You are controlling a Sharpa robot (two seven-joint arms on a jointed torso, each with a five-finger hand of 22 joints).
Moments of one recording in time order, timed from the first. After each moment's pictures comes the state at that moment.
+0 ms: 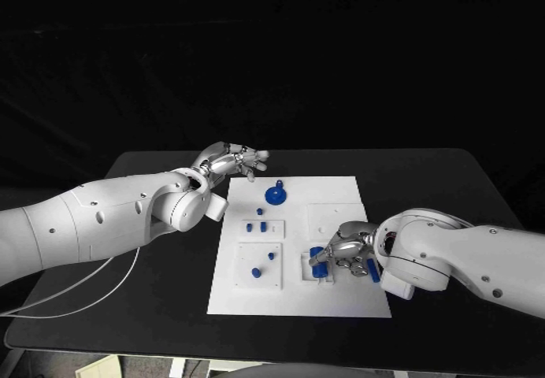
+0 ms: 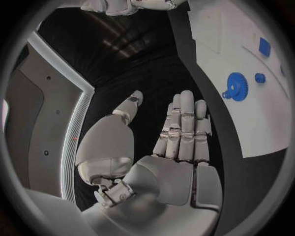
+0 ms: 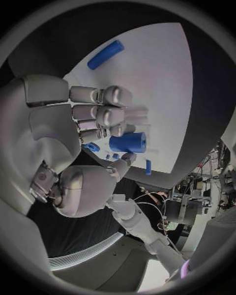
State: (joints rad) left arm 1.25 -0.81 -0.13 1.37 -0.23 -0.29 0.33; left_hand 0.89 -0.17 0.41 -0.16 0.09 0.85 0.17 0.27 0.49 1.22 0.10 0.08 0.21 1.06 -0.01 0.94 0.44 0.03 0.71 -0.07 0.80 1.14; right arm 1.29 -0.76 -0.22 1.69 -0.84 -0.04 -0.58; right_hand 0.77 -0.07 0.52 -0.14 0.25 0.99 0.08 0.29 0.60 1.11 -0.02 1.12 1.11 1.30 -0.12 1.25 0.98 0.18 1.23 -0.09 1.08 1.31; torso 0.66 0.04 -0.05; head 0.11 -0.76
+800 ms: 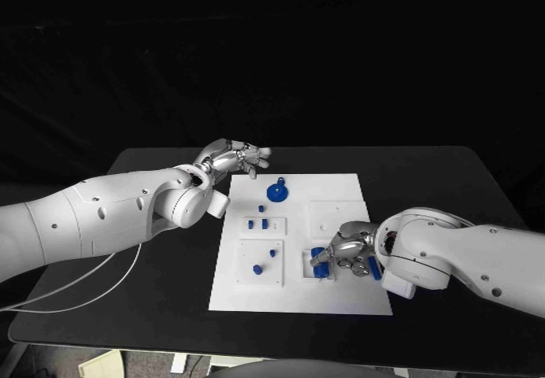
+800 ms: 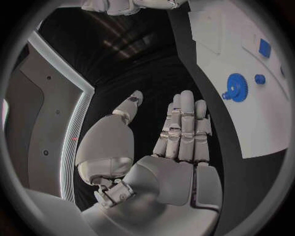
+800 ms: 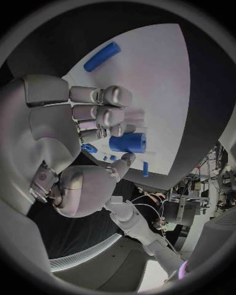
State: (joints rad) left arm 1.25 -0.81 -0.13 1.37 -0.23 -0.29 0.33; left_hand 0.89 -0.17 0.41 -0.16 0.09 0.85 0.17 0.27 0.49 1.22 0.10 0.08 0.21 1.06 -0.01 0.94 0.44 0.03 0.71 -0.07 0.80 1.14; right arm 1.28 -0.76 -0.22 1.68 -0.84 -0.02 -0.59; right_hand 0.76 -0.08 0.52 -0.14 0.24 0.99 0.08 0.28 0.60 1.11 -0.02 1.12 1.11 1.30 -0.12 1.25 0.98 0.18 1.23 -0.09 1.08 1.31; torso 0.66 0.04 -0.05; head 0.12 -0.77
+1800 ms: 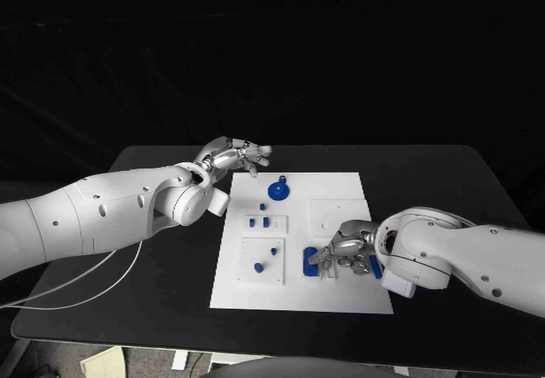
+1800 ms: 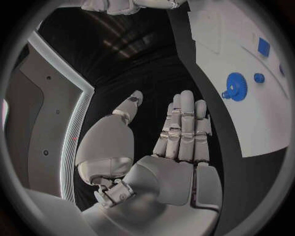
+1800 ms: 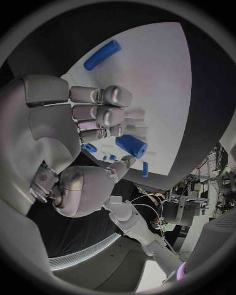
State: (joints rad) left arm 1.25 -0.82 -0.13 1.37 -0.23 -0.29 0.33; left_hand 0.89 -0.17 0.41 -0.16 0.09 0.85 0.17 0.27 0.49 1.22 0.10 0.08 0.21 1.06 -0.01 0.94 0.45 0.03 0.71 -0.07 0.80 1.14; right arm 1.28 -0.75 -0.22 1.68 -0.86 -0.02 -0.59; right_hand 0.70 -0.13 0.45 -0.17 0.17 0.99 0.09 0.26 0.60 1.11 -0.02 1.11 1.12 1.30 -0.12 1.24 0.99 0.18 1.22 -0.10 1.08 1.31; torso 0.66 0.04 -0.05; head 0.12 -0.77
